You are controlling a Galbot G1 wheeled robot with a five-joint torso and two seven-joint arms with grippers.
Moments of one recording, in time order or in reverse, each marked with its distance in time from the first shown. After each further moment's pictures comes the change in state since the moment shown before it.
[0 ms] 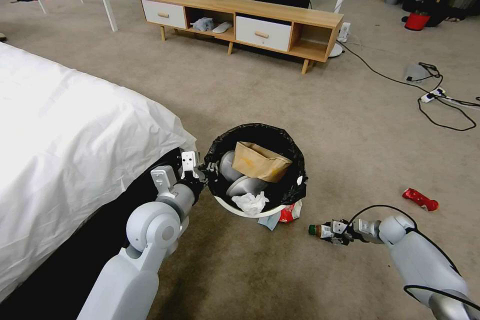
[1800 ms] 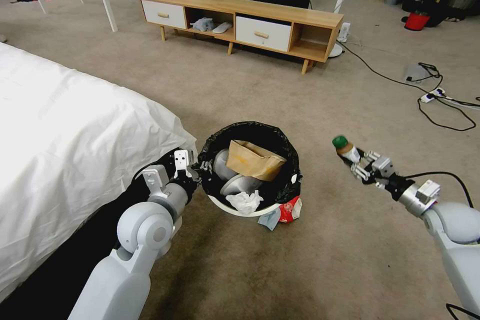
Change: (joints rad) left arm 0.006 0.036 -0.023 -0.033 -0.032 0.007 -0.024; right arm -0.413 -0.143 0.372 0.952 0.931 -0.198 0.220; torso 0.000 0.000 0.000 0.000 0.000
